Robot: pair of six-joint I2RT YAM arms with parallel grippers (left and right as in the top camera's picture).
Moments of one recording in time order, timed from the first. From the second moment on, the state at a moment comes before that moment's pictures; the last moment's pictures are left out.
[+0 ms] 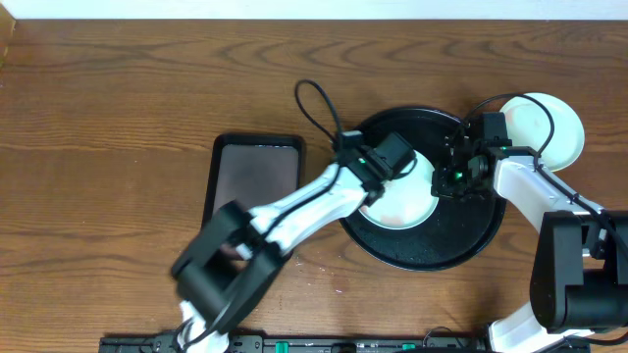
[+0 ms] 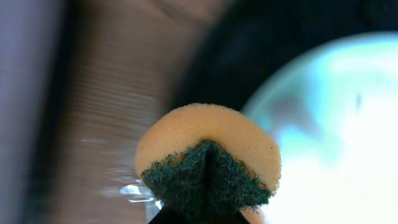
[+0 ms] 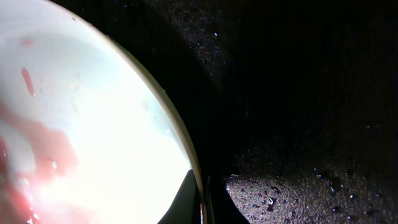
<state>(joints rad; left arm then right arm) -0.82 1.92 1.38 -0.78 -0.36 -0.95 0.03 1.77 0.96 -0.56 -0.27 0.20</state>
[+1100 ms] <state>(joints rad) -0.08 1.62 1.33 -1.13 -0.10 -0.51 0.48 1.23 1.22 -0.59 0.82 -0.20</state>
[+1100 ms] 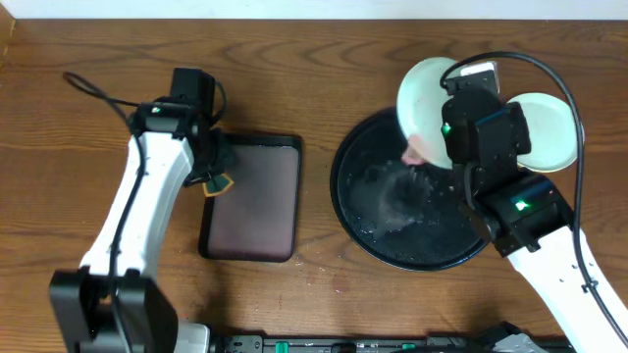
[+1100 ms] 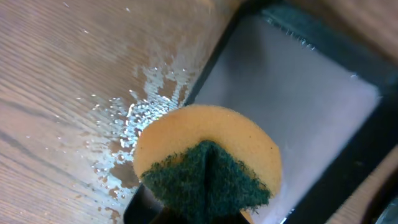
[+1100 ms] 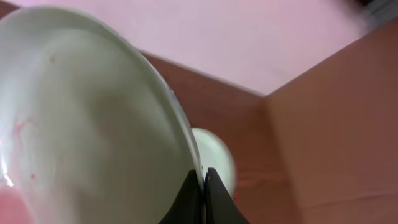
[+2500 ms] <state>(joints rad) -0.08 1.70 1.33 -1.11 -0.03 -0.50 0.37 1.29 1.22 -0.67 0.74 0.01</state>
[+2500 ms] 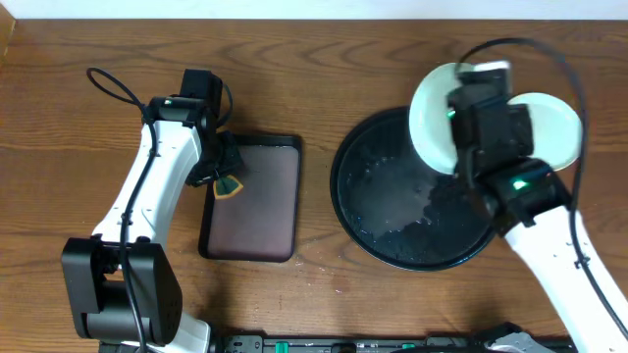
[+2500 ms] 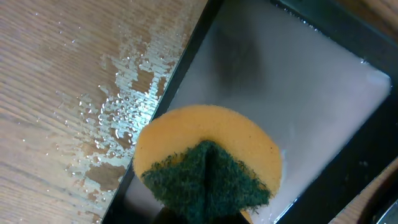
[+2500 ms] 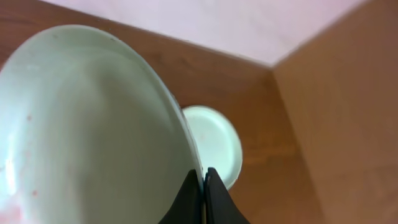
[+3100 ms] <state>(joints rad) -0.08 1.70 1.33 -1.07 0.01 -0.50 -0.63 1.65 1.21 -0.57 0.03 0.39</state>
